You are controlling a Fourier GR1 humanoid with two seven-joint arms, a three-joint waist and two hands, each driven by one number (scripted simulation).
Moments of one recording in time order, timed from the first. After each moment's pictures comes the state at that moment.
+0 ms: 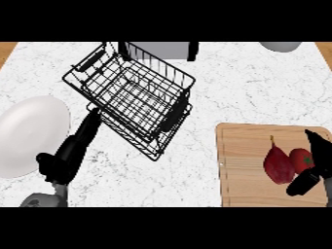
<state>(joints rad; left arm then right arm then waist) -0.05 0.20 -0.14 -1.39 0.10 -0.04 -0.12 -0.07 -0.60 0.26 -1.56 0.53 0.19 0.94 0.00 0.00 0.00</state>
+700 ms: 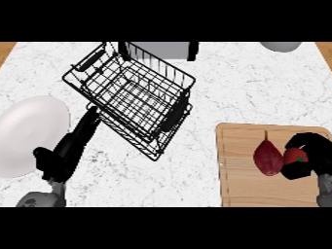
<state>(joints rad) -0.05 0.19 -0.10 -1.41 0.08 -0.08 -0.05 -0.08 -0.50 0.18 -1.45 0.66 0.08 0.69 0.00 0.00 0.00</state>
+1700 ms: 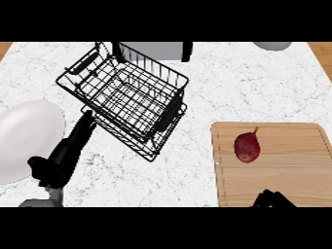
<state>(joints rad) -0.01 0.17 -0.07 -1.43 0.05 -0.08 -0.09 0.36 -0.21 0.62 -2.13 1.26 -0.05 1.06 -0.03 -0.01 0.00</state>
